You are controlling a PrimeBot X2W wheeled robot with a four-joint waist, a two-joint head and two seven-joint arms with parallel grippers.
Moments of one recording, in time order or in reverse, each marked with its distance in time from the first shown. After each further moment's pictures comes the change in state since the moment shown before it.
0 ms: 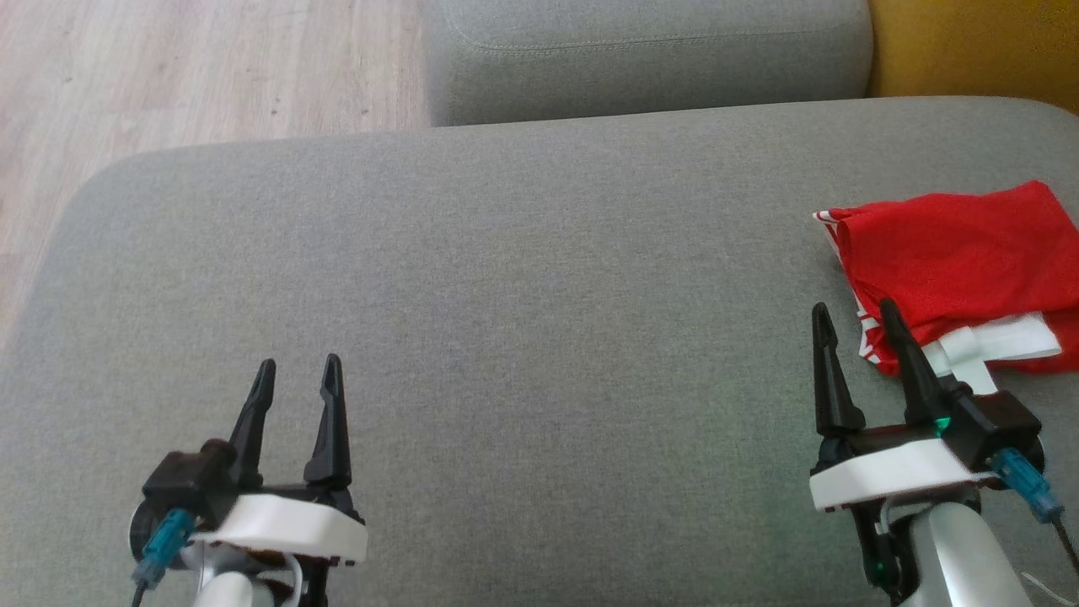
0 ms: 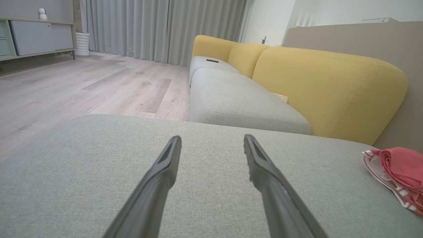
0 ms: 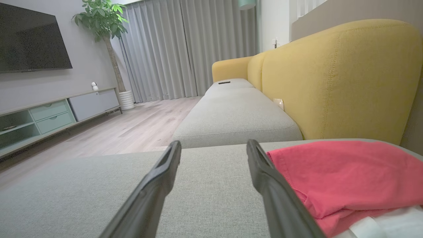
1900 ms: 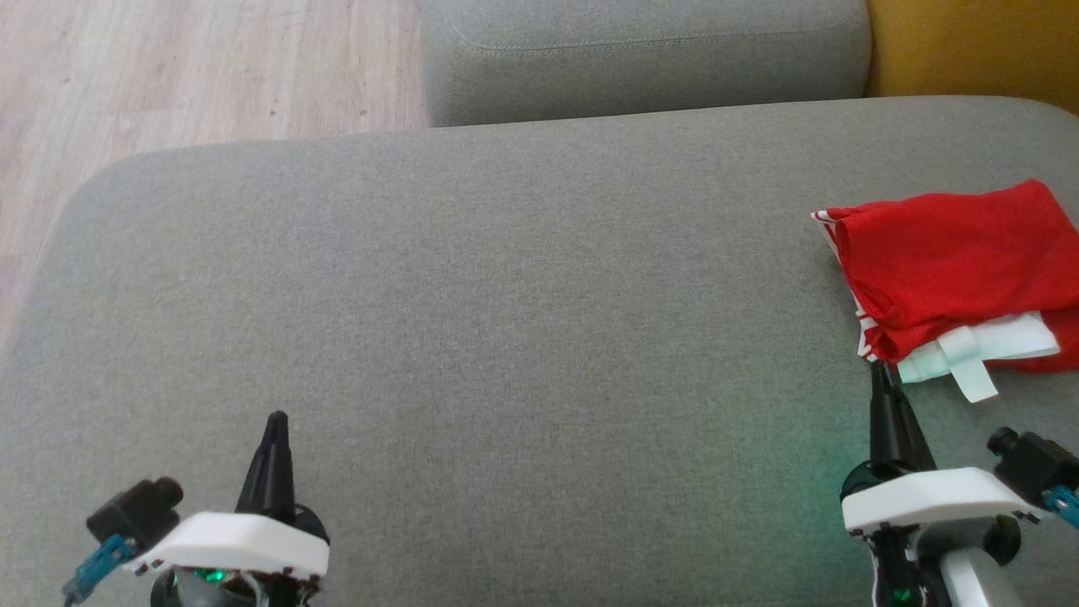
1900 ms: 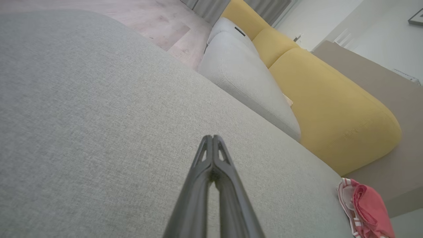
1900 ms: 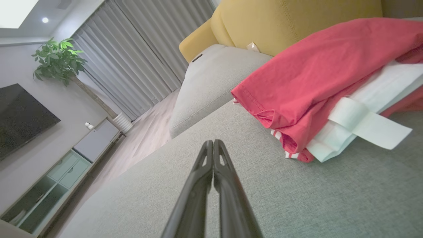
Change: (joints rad) left arm 0.021 -0.003 0.056 0.110 -0.430 -0.034 0.112; right arm 0.056 0.001 -0.025 0.069 0.455 0.000 0.100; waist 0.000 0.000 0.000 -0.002
